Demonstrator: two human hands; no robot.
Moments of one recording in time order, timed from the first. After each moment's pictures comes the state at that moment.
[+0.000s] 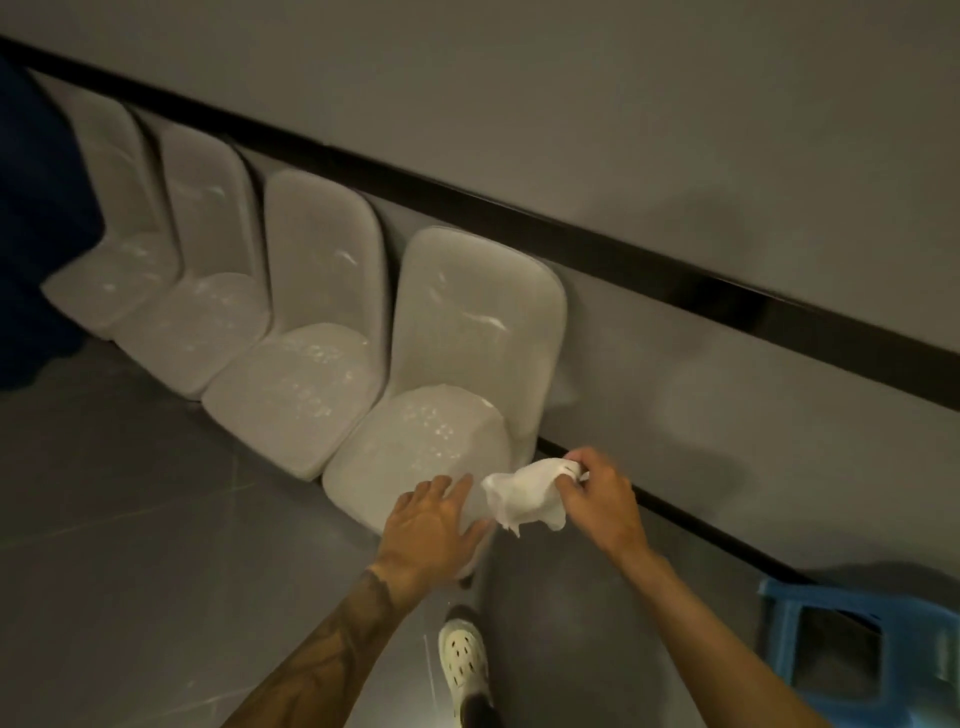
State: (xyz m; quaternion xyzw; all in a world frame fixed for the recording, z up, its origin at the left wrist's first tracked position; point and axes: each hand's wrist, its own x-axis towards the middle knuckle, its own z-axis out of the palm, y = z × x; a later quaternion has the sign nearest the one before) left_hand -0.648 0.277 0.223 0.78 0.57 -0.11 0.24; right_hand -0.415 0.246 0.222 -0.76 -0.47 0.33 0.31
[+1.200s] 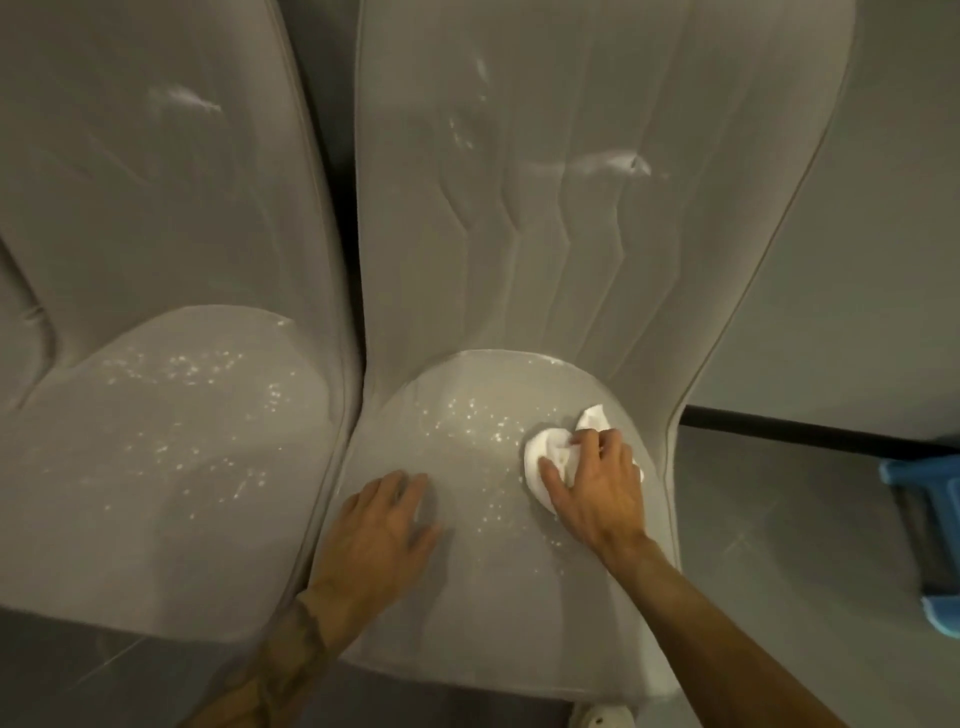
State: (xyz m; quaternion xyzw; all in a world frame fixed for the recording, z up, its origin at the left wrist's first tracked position) left_hand -0.853 0.595 -0.169 0.89 0.38 -0.11 0.23; right_hand -0.600 0.476 -0.204 -0.91 -0.39 0.09 0.13
